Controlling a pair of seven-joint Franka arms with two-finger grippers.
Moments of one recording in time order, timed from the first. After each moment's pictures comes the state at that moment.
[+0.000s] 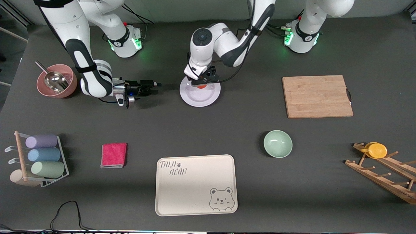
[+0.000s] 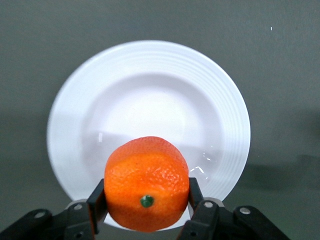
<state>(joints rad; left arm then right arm) -1.03 0.49 -0.05 -1.86 -0.17 2.41 -1.19 0.41 0.30 -0.30 -2.61 1.44 1.90 -1.17</state>
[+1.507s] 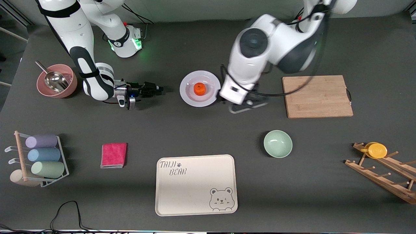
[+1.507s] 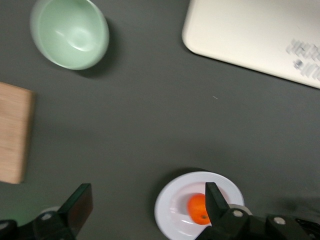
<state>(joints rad) -0.62 0.31 0.03 -1.46 -0.09 1.72 -0.90 0.41 0.38 -0.30 -2.59 1.51 1.90 -1.32</state>
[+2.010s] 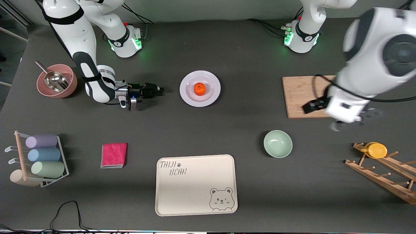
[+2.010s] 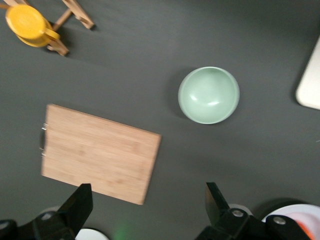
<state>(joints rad) -0.23 0.19 0.03 -1.47 0.02 1.51 -0.47 0.41 0.42 -0.30 -2.58 1.52 1.86 -1.35</state>
